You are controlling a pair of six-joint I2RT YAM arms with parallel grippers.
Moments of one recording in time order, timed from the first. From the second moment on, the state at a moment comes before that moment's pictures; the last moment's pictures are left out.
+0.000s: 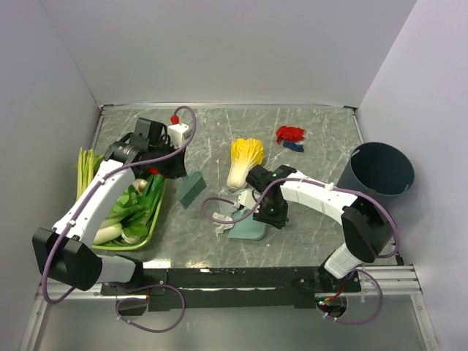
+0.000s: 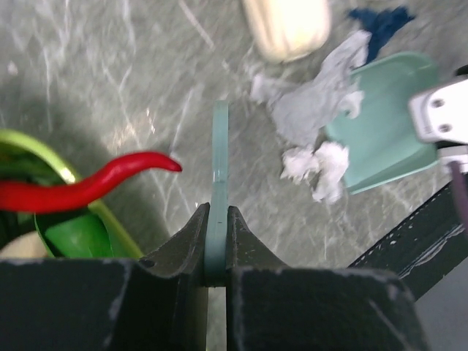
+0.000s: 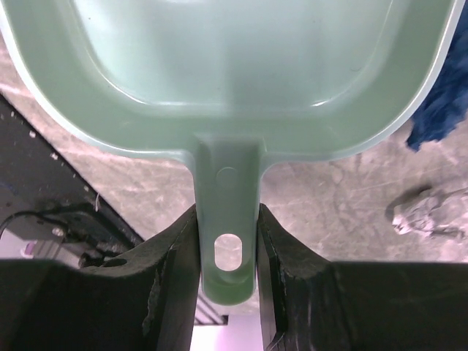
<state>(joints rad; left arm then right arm) -0.33 1.32 1.29 -0.82 0.35 0.11 0.75 1.57 1.07 -1.06 -0.05 -0.59</state>
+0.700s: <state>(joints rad) -0.50 1.60 1.28 -0.69 0.55 -0.10 0.75 1.64 1.14 -1.11 -0.06 -0.53</state>
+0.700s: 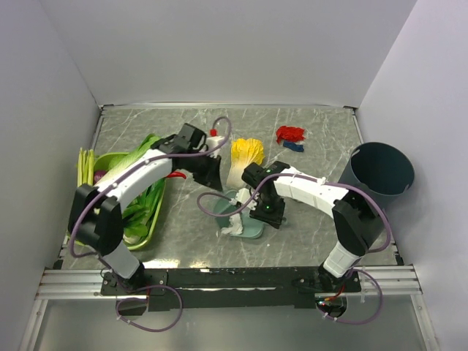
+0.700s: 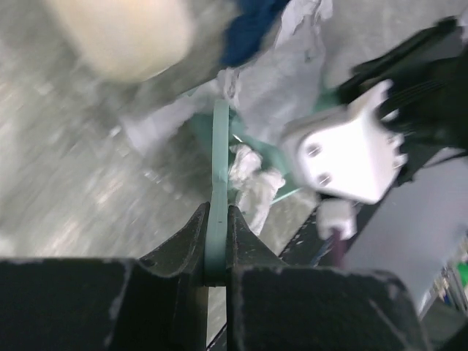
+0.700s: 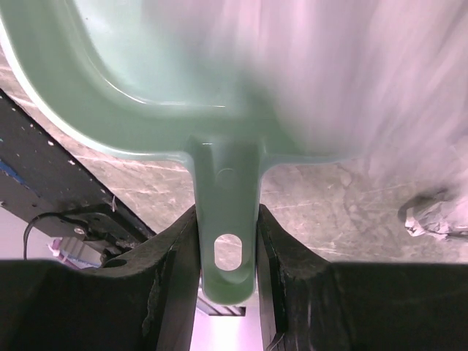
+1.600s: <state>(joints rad) -0.44 1.51 1.39 -0.75 0.57 0.03 0.73 1.40 0.86 -0.84 -0.04 -0.54</state>
